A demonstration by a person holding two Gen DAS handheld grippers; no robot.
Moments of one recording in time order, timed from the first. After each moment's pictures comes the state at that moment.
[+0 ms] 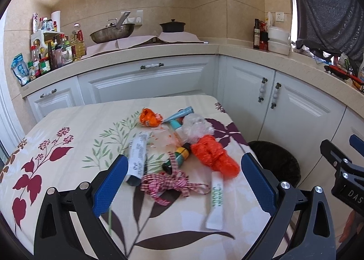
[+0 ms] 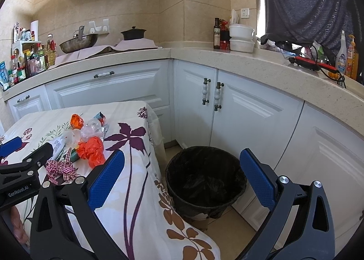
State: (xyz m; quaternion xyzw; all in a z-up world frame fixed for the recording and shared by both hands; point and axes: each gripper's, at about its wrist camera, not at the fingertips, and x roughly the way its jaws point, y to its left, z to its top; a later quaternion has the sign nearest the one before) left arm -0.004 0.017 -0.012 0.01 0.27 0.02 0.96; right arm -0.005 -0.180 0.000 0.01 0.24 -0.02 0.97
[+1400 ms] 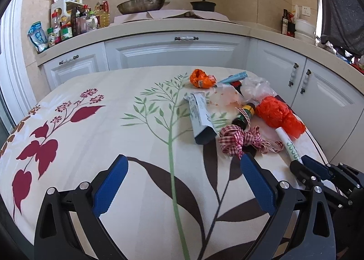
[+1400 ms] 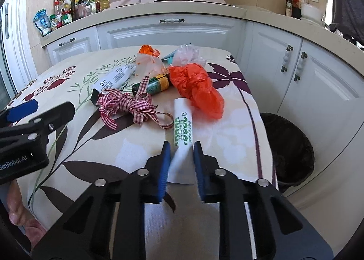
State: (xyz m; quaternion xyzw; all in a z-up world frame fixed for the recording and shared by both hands) left arm -0.020 0.104 -0.062 -0.03 0.32 0.06 0.94; right arm 0.003 -0.050 -0.084 -0.04 0.34 0.14 0.93
